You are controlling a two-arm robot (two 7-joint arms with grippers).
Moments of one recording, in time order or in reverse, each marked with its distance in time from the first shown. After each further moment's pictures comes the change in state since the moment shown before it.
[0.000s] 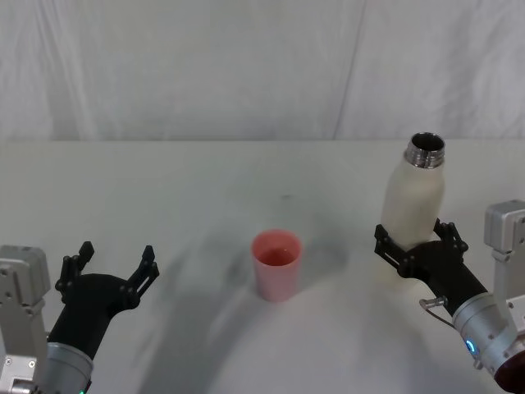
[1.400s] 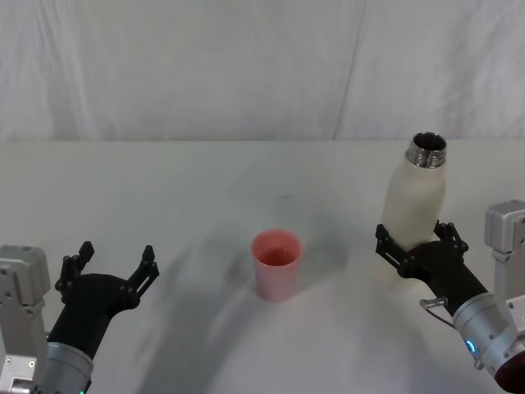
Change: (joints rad) left arm 0.000 0.000 0.000 0.000 0.000 0.000 0.000; right arm -0.001 0.000 0.001 -0.001 -0.001 0.001 0.000
